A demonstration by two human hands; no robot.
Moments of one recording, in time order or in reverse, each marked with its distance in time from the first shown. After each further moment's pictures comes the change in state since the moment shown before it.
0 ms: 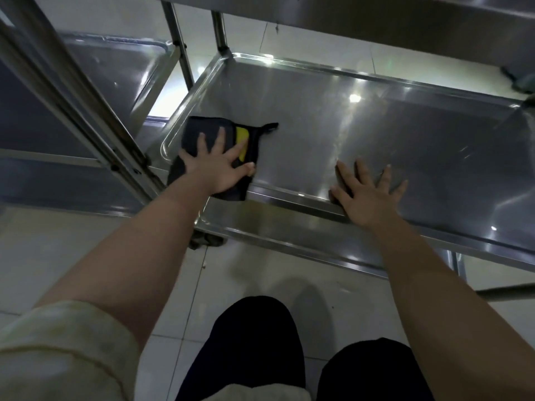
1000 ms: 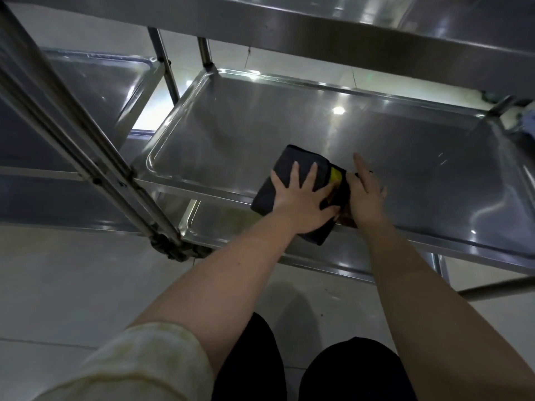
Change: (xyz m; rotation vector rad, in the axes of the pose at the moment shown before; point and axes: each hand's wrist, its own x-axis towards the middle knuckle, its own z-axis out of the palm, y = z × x) left_hand -0.033 0.179 0.034 0.084 0.009 0.412; right_hand -0.002 0.015 -0.006 0.994 0.331 0.079
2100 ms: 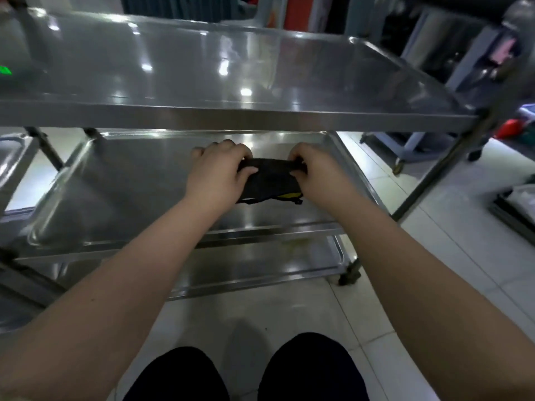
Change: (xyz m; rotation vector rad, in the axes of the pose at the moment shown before) left_hand -0.053 0.071 -0.140 -0.264 0.696 0.281; right_hand -0.068 -0.085 -0.187 -0.478 0.112 -0.357
